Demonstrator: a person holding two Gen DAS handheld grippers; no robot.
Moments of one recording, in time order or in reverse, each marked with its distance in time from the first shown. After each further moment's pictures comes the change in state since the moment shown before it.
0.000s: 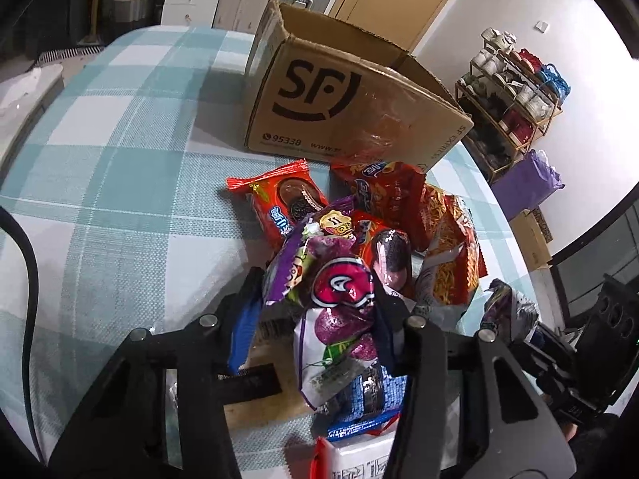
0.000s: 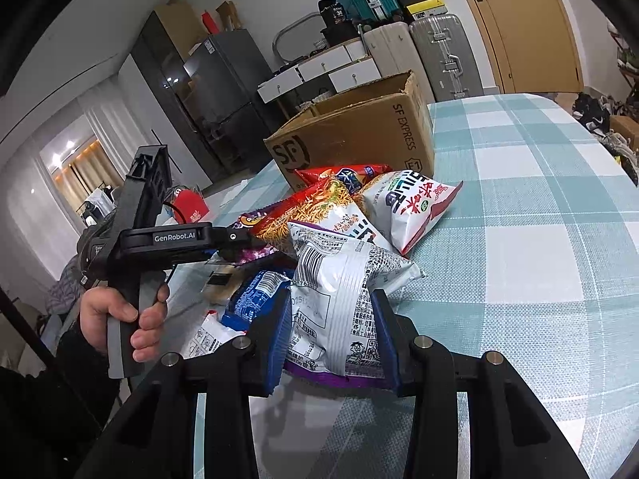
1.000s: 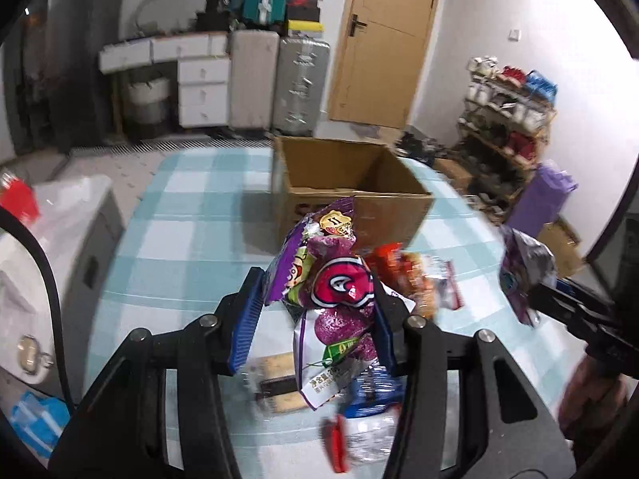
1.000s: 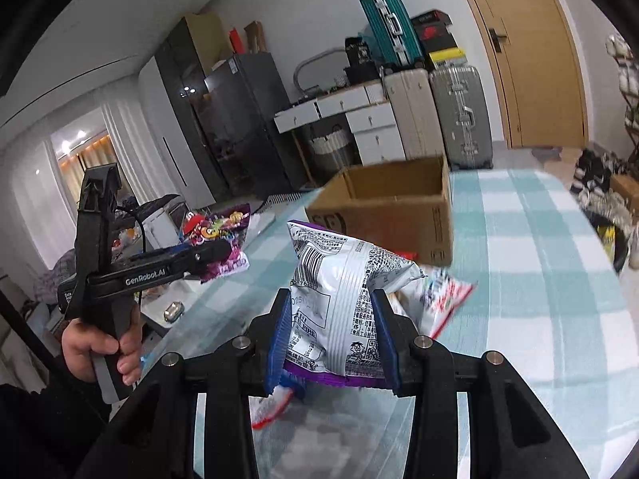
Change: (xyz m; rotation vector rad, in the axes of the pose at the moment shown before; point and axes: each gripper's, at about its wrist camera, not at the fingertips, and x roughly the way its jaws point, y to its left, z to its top) left arm -0.173 -0.037 -0.014 0.155 -0.277 0.108; right arm -0.043 0.057 0.054 -0.122 -0.139 -0.026
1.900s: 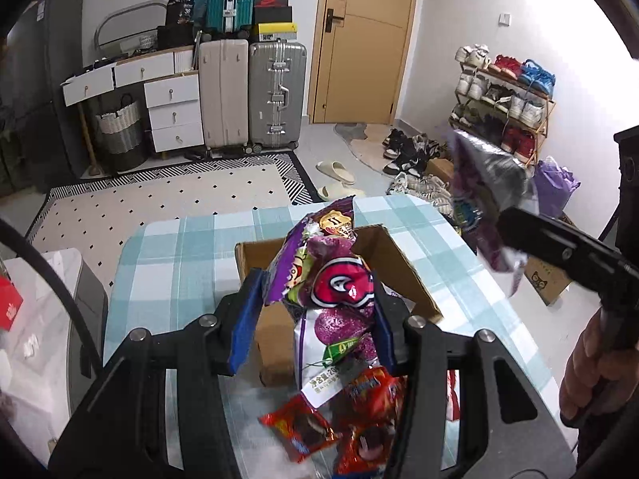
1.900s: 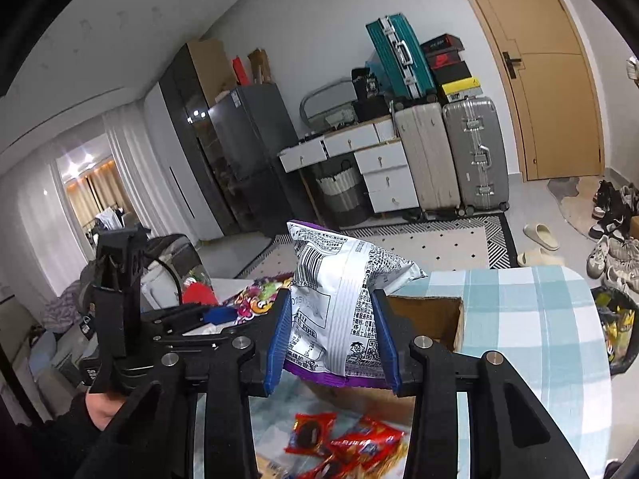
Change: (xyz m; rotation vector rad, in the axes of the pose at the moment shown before) left arm 0.082 -0.051 0.192 0.117 0.046 0.000; right arm 0.065 -0.028 0.202 0.010 -0.063 0.051
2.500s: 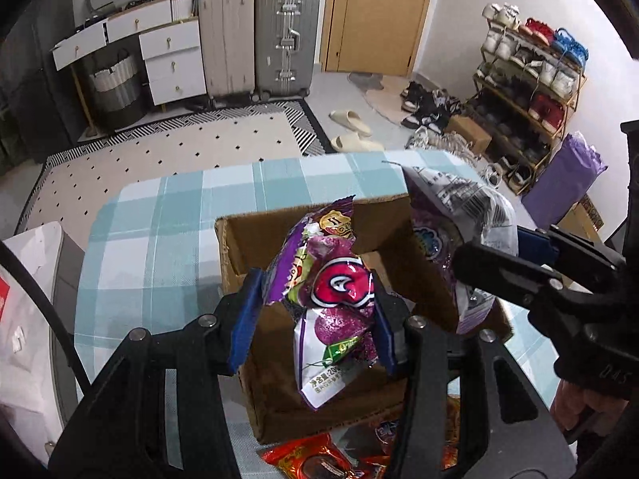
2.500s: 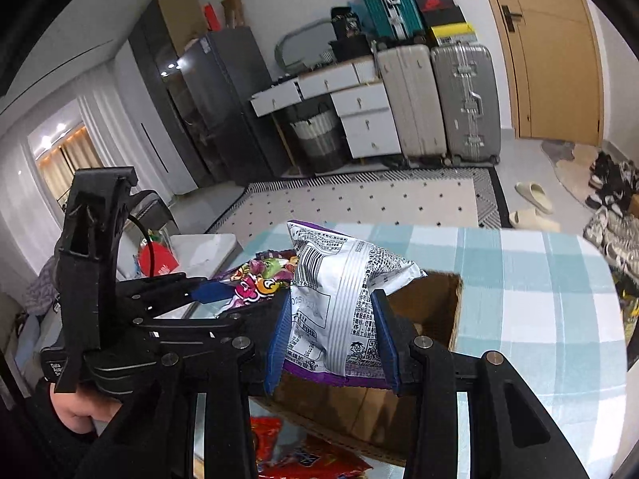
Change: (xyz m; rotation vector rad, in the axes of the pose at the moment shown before) left arm 0.154 0.019 -0.009 -0.018 0.204 0.045; right arm 0.134 -0.062 -0.017 0.014 0.214 -0.072
